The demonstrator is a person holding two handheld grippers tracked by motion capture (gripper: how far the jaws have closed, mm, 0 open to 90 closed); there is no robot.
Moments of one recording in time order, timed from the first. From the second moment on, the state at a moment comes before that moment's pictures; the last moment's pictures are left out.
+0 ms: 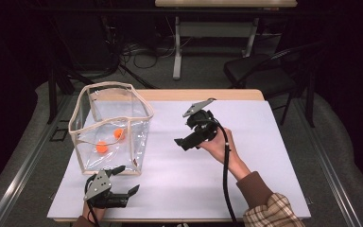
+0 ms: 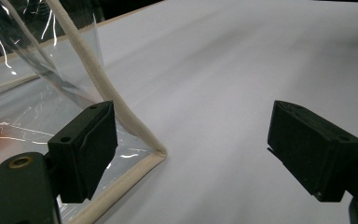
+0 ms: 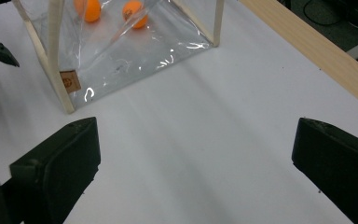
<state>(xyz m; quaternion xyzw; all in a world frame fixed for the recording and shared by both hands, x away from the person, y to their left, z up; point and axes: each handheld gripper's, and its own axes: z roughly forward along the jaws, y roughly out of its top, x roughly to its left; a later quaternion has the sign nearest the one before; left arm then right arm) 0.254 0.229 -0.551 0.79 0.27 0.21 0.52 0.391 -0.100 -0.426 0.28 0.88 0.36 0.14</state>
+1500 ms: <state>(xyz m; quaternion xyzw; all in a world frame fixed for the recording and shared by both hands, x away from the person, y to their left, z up) 0.254 0.227 -0.551 0.79 0.27 0.21 0.51 0.304 -0.186 -0.494 0.32 0.85 0.38 0.19</state>
